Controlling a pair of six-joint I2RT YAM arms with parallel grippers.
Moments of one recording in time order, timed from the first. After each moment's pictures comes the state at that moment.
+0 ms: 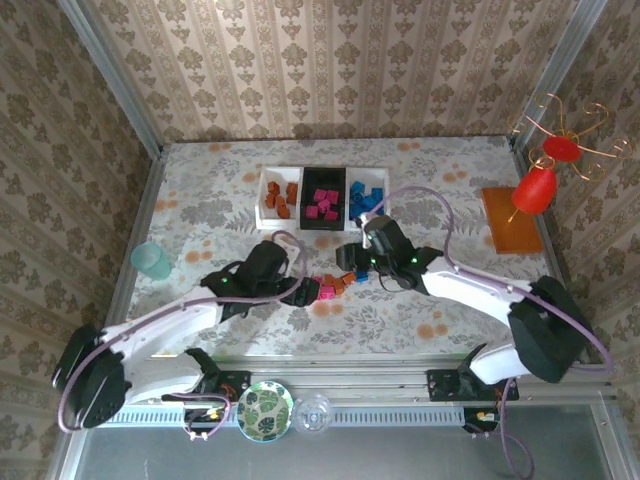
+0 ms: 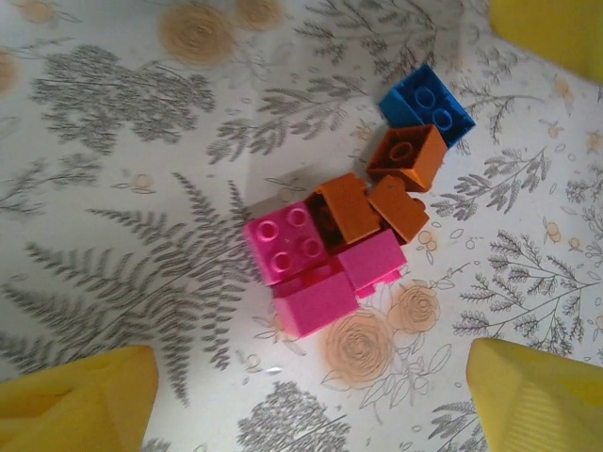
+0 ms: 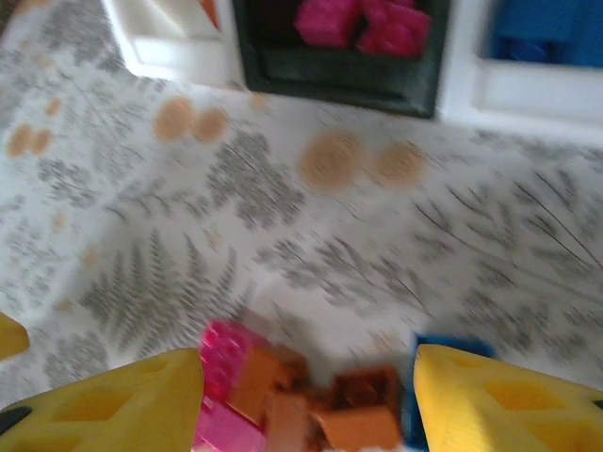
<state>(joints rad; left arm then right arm) -0.84 1.14 0.66 -0.36 0.07 -0.37 0.67 1.38 0.78 -0.12 -0.01 0.52</state>
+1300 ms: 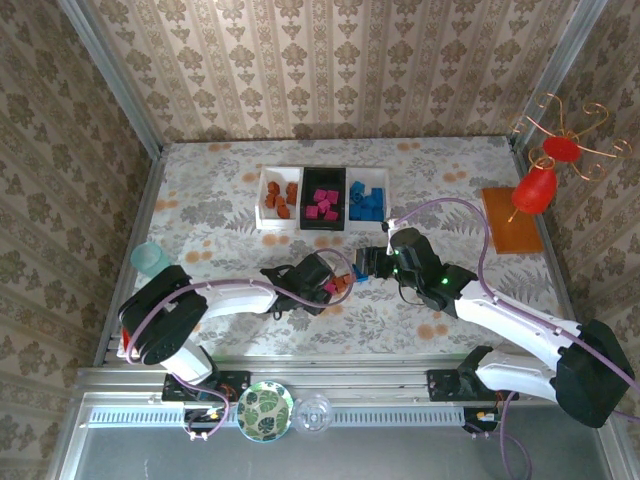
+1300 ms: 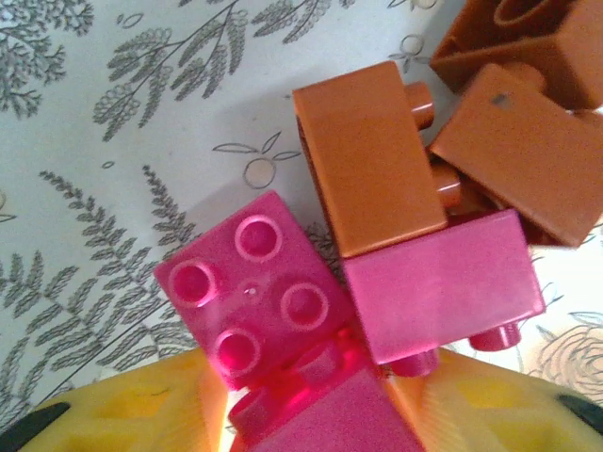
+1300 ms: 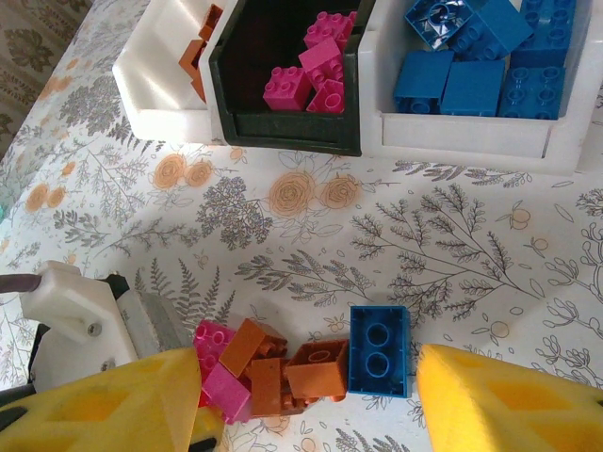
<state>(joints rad) -0.98 1.58 0.74 -0.23 -0.14 -0.27 0.67 1.12 0.67 -0.14 0.10 0.55</state>
